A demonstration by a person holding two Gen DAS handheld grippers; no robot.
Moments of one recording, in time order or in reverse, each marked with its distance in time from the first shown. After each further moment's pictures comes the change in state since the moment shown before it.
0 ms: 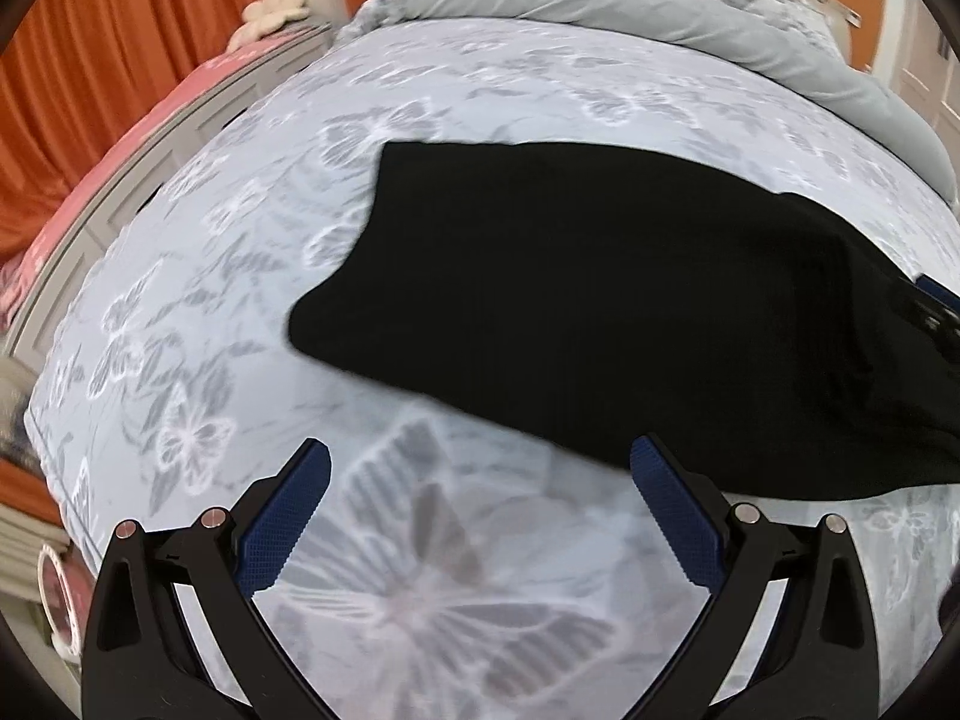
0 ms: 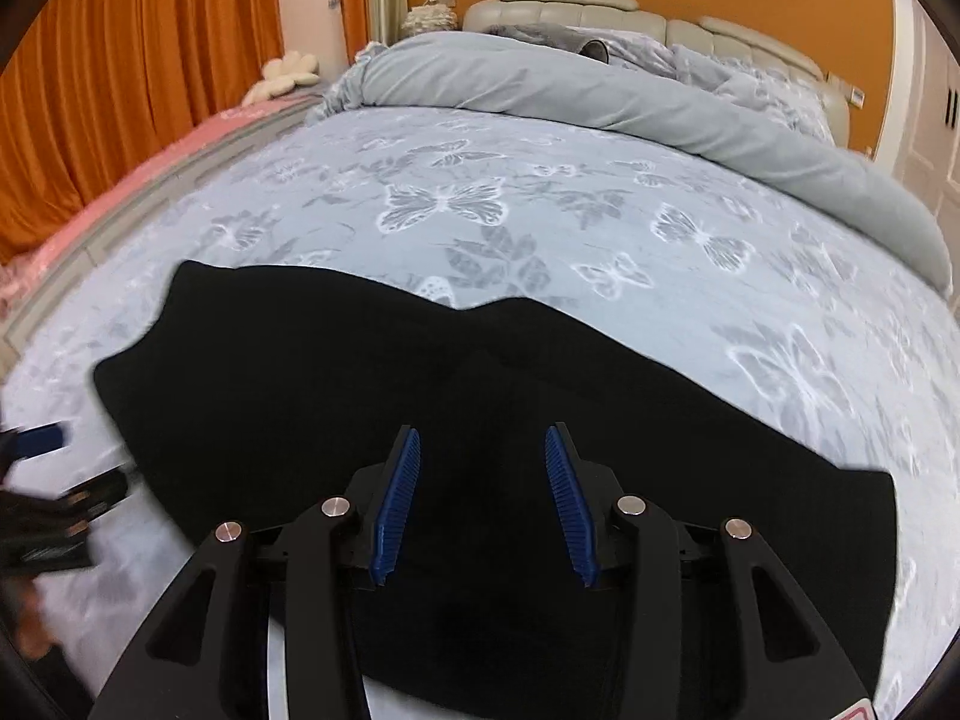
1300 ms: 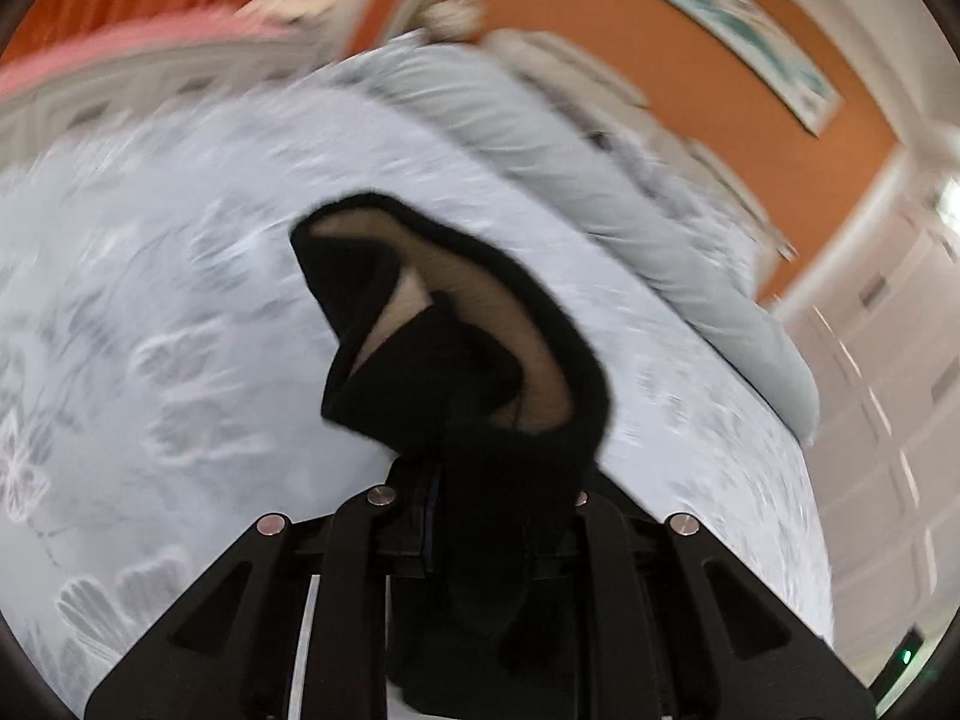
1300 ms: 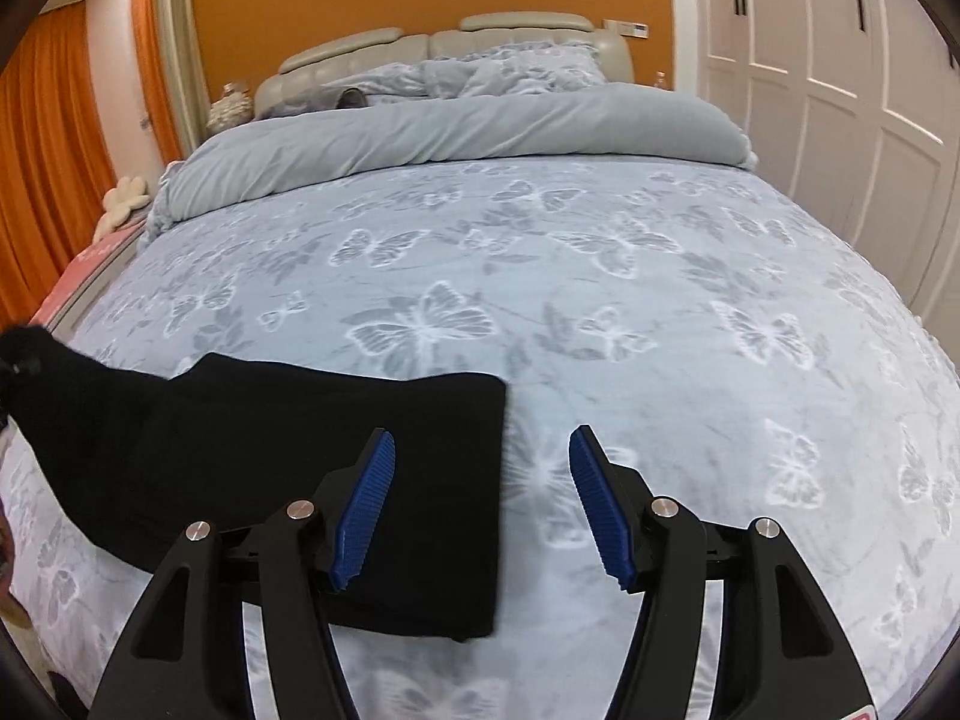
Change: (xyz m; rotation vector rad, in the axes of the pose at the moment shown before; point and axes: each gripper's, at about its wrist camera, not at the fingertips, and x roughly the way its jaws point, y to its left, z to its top) left arm -0.052 -0.045 0.089 -0.342 -0.273 -0.437; right arm -0.138 -0.230 -0.086 0.377 -0.082 -0.229
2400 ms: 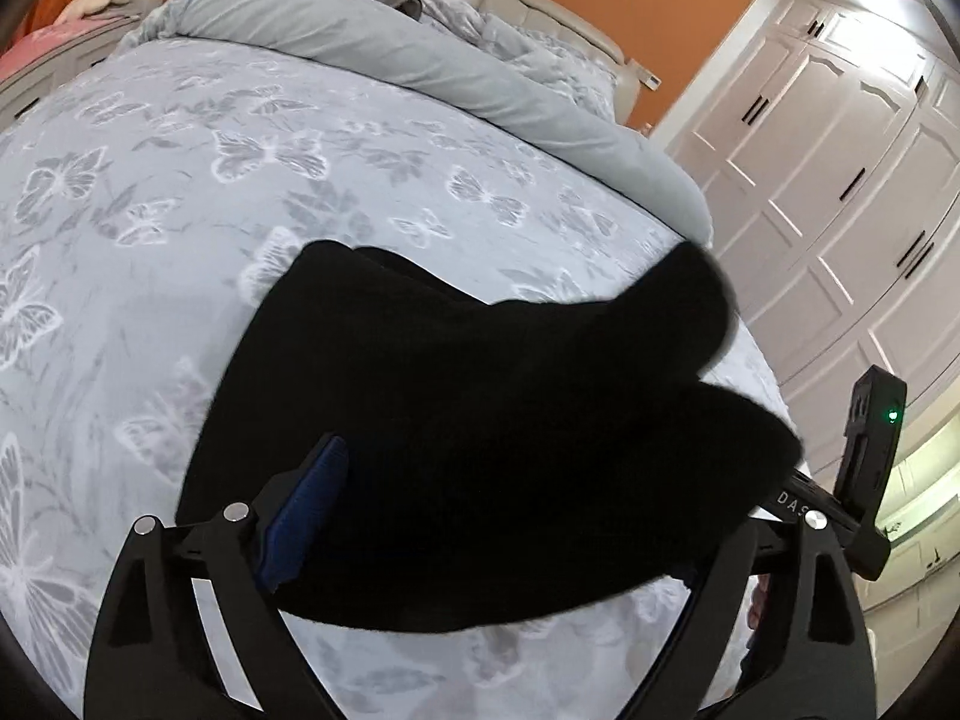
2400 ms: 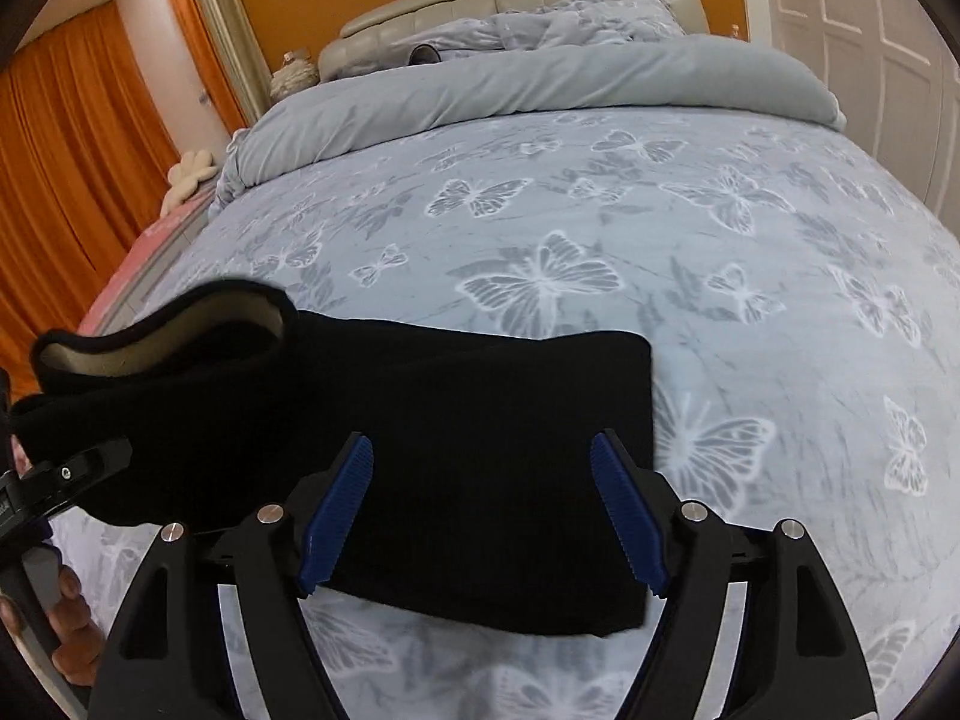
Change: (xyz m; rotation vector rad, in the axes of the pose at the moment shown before) left arm 0.010 -0.086 -0.106 0.266 0.272 -0.226; right arm 0.036 0.056 0.002 -0.018 0.122 0.209
